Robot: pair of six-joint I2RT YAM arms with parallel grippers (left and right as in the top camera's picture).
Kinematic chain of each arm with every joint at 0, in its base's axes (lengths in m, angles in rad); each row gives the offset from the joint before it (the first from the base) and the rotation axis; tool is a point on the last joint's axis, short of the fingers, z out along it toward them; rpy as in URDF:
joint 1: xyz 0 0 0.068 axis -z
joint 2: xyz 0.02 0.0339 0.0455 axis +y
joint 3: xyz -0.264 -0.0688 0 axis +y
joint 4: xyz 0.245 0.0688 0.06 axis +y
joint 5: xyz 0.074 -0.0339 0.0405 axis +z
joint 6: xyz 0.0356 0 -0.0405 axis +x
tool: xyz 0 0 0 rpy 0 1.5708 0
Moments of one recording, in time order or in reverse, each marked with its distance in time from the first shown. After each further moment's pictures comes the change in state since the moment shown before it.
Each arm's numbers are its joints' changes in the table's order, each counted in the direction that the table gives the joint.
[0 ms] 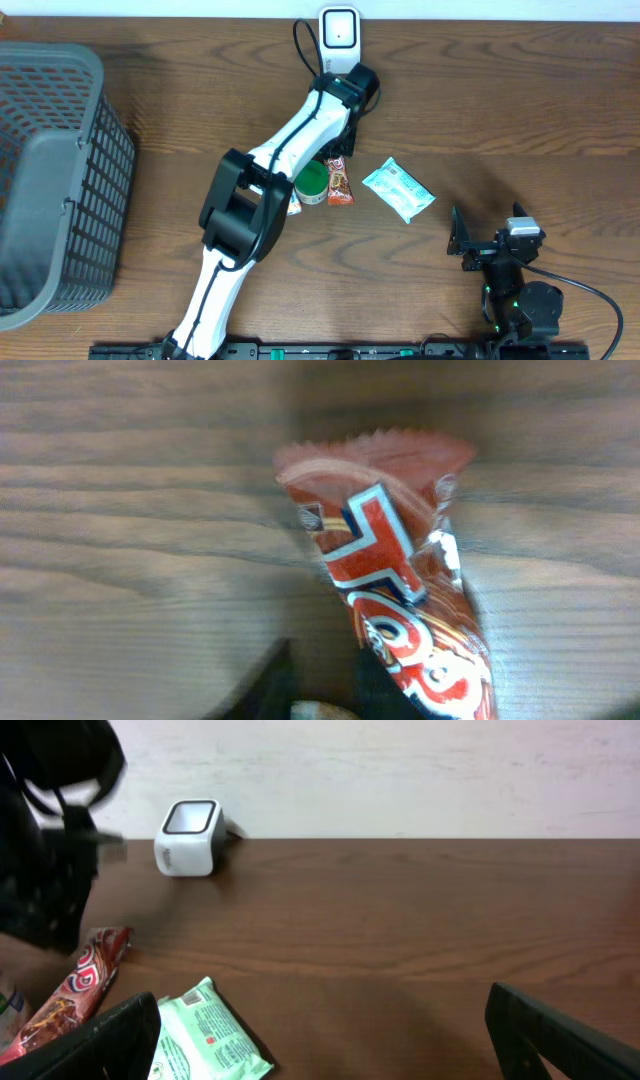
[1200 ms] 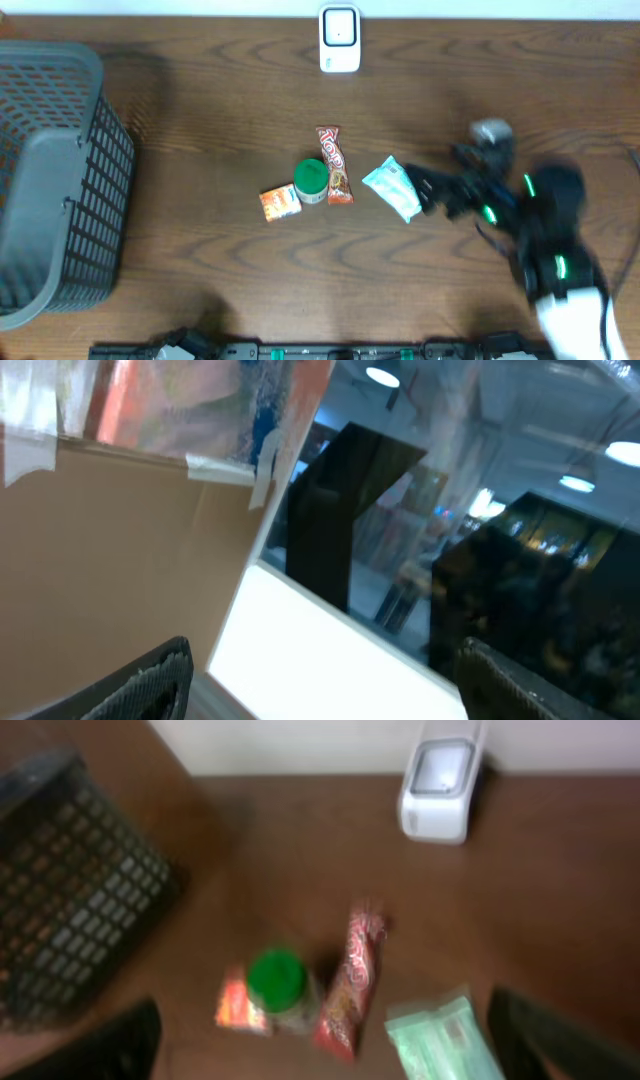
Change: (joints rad) left arm -0.048 -1.266 -0.157 -0.429 0.858 0.293; right arm -0.171 1.024 -0.892 0.281 0.443 0.133
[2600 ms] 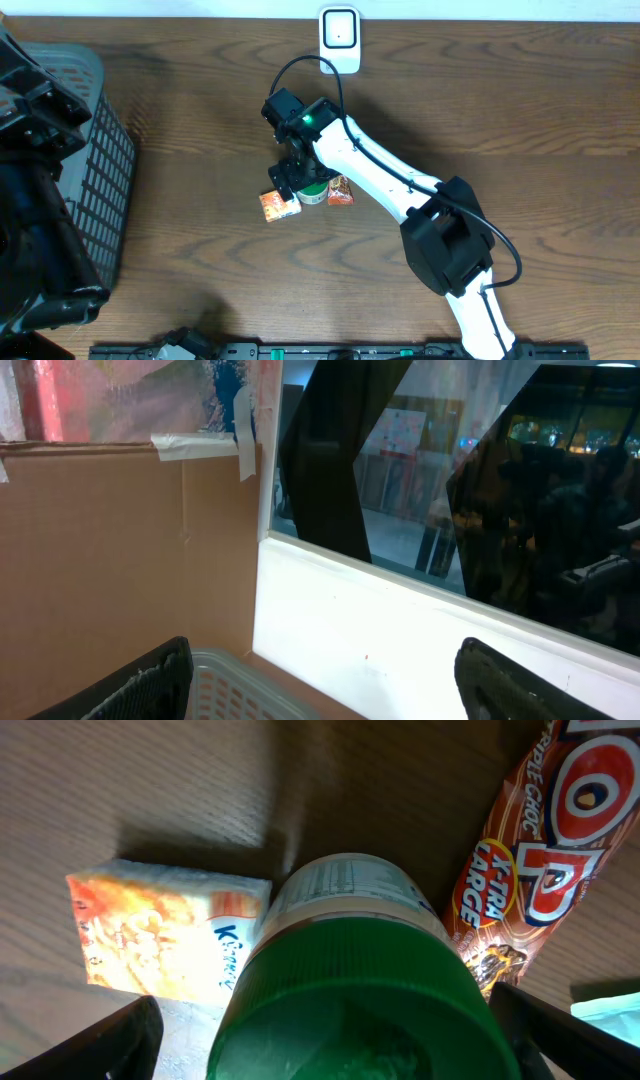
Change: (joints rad) left arm 0.000 0.021 0.181 -0.019 -0.017 0.100; right arm -0.554 1.202 -0.970 0.714 -0.452 0.100
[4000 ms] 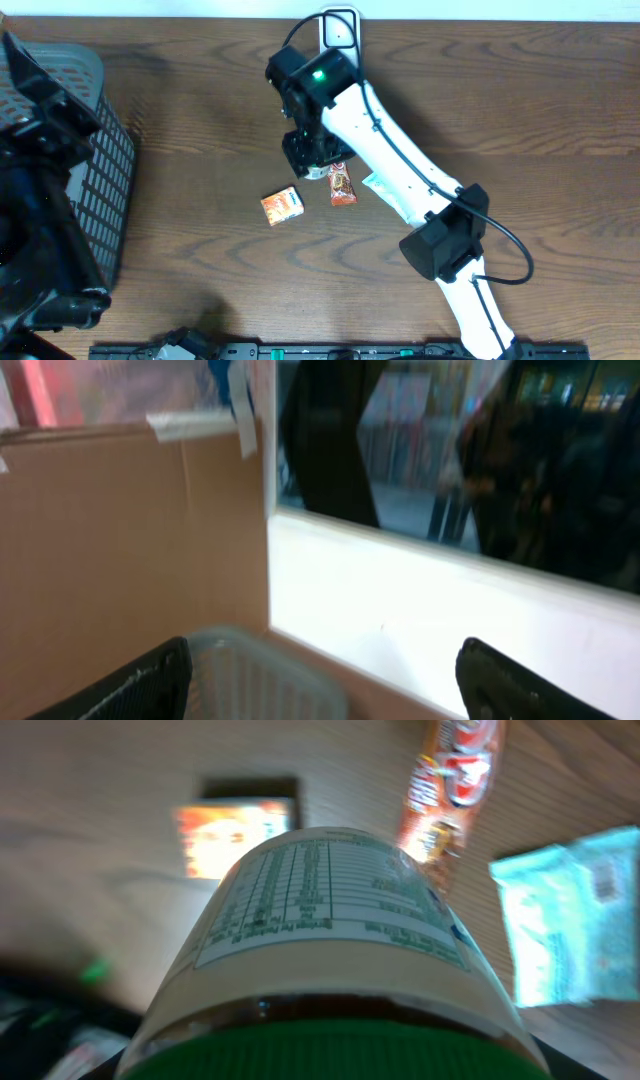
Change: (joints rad) left arm 0.000 -0.001 0.000 0.146 0.000 -0.040; right arm 0.056 0.087 -0.570 0.554 0.103 0.006
